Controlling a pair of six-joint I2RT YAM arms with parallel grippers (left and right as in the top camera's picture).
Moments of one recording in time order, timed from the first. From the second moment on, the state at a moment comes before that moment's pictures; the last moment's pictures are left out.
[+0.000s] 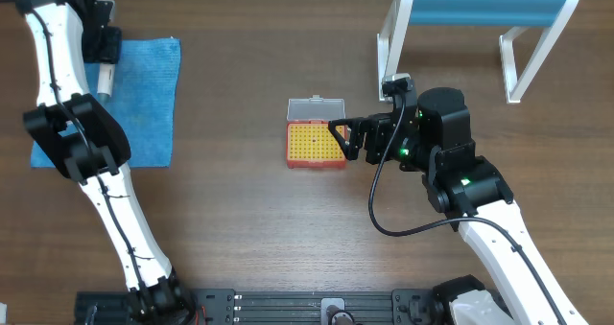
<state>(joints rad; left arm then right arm) 0.37 2.61 2.53 -1.29 -0.03 0.34 0.29 1.13 0.82 -0.32 -0.51 0.41</state>
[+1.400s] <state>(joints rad) 0.29 2.32 3.01 -1.69 0.06 0.12 0.29 0.68 0.83 -0.58 -0.05 0.02</state>
